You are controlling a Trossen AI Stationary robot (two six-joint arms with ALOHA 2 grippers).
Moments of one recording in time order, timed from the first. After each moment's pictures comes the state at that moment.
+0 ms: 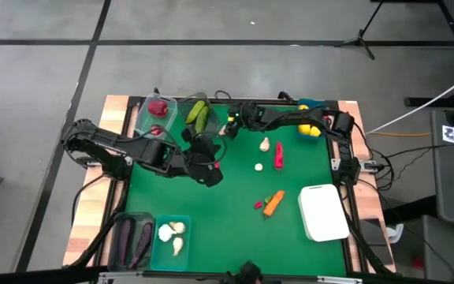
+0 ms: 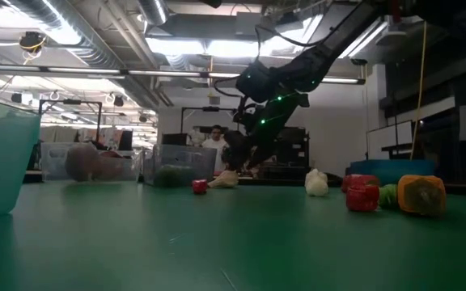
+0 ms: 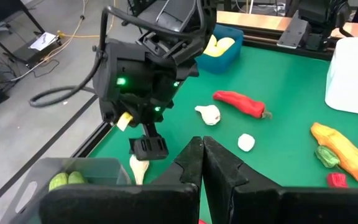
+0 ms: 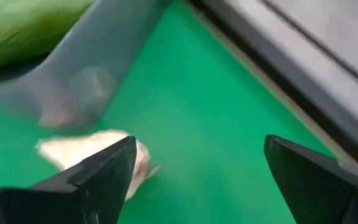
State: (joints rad) left arm -0.26 1.52 1.48 -0.73 -0.80 -0.40; right arm -0.40 2.05 1.34 -0.11 0.25 0.14
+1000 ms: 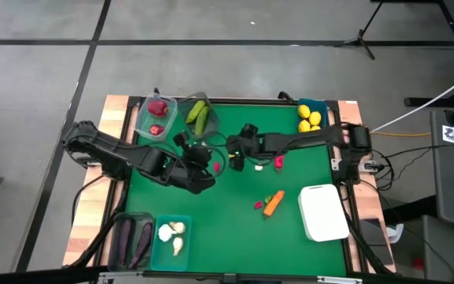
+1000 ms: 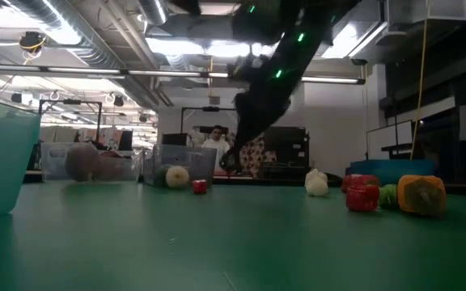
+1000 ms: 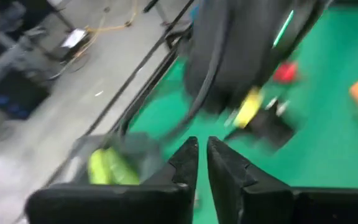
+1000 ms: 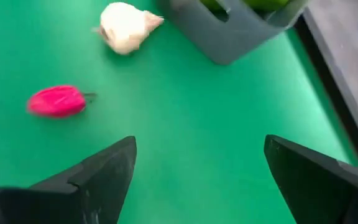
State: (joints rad) left arm -0.32 1.55 1.48 -0.95 -0.91 -0.49; right arm -0.05 1.86 1.34 -0.46 0.42 0.10
